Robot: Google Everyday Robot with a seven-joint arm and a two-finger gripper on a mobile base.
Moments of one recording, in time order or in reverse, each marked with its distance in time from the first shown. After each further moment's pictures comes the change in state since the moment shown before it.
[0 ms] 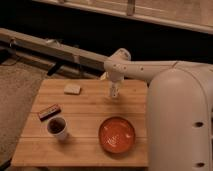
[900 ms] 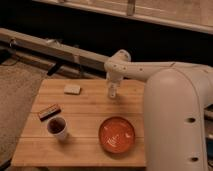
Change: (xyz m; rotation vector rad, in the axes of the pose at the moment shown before) arm -0.005 0.011 0.010 -0.012 -0.020 0.006
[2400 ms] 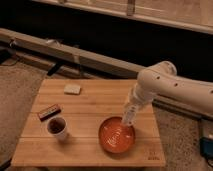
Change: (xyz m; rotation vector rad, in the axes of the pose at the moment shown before) arm -0.175 0.104 -0.157 0.084 -0.217 0.007
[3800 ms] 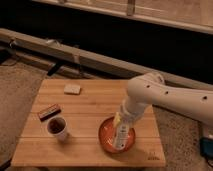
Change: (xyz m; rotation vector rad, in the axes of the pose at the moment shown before) arm -0.084 -0.039 0.013 0.052 -0.214 -0.232
